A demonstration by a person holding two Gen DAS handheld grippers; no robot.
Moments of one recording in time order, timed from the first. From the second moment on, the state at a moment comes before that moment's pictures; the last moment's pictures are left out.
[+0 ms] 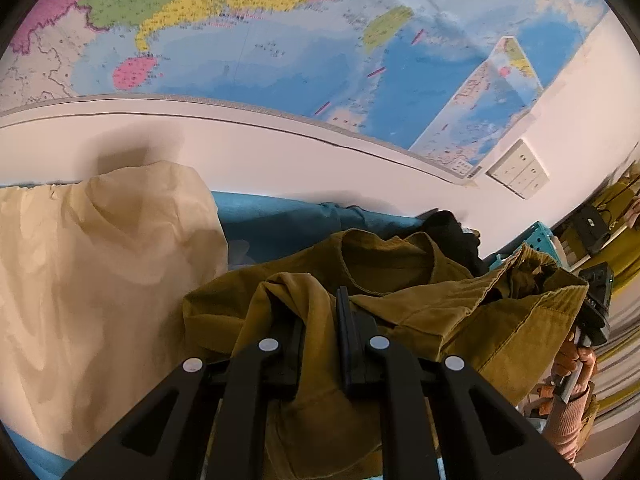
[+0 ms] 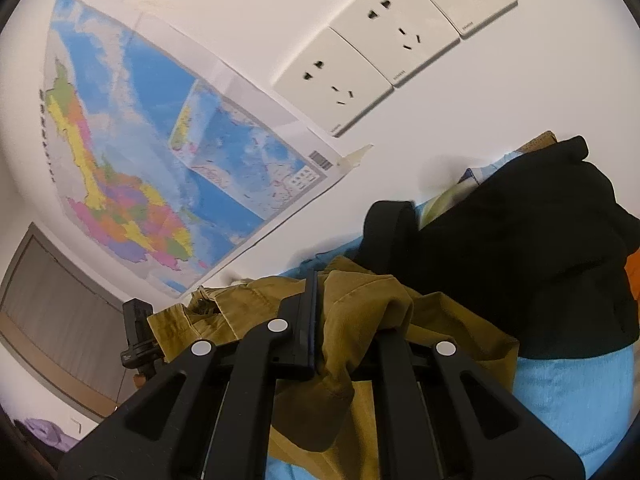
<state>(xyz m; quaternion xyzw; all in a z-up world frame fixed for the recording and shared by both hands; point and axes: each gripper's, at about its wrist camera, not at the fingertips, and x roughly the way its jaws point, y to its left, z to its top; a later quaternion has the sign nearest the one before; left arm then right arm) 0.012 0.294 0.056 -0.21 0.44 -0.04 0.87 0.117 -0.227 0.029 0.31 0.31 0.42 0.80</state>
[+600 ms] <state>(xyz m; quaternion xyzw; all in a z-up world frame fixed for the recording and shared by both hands) 0.060 0.298 0.012 -0.21 0.49 0.00 0.84 0.162 -0.206 -0.005 0.30 0.37 0.36 0.80</state>
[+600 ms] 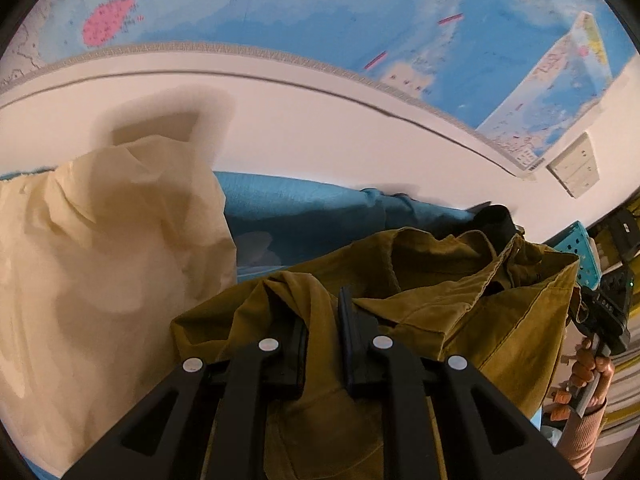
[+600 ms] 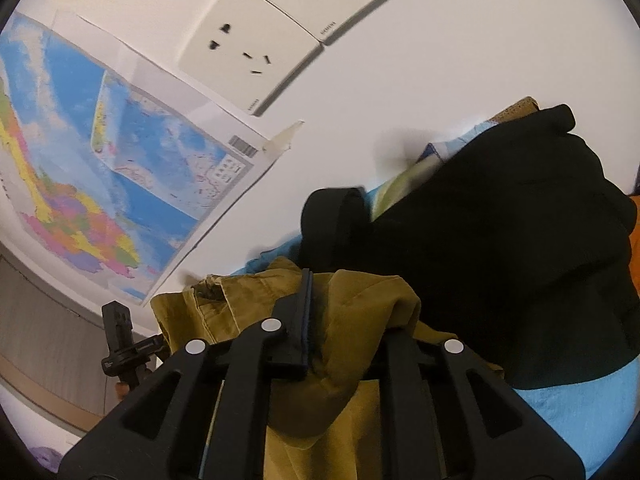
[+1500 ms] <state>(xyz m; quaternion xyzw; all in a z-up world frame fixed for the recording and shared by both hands) 0.013 0.322 0.063 -0.33 0.38 -0.12 0.85 0.111 -0.026 0.018 0.03 0.32 0.42 0.85</state>
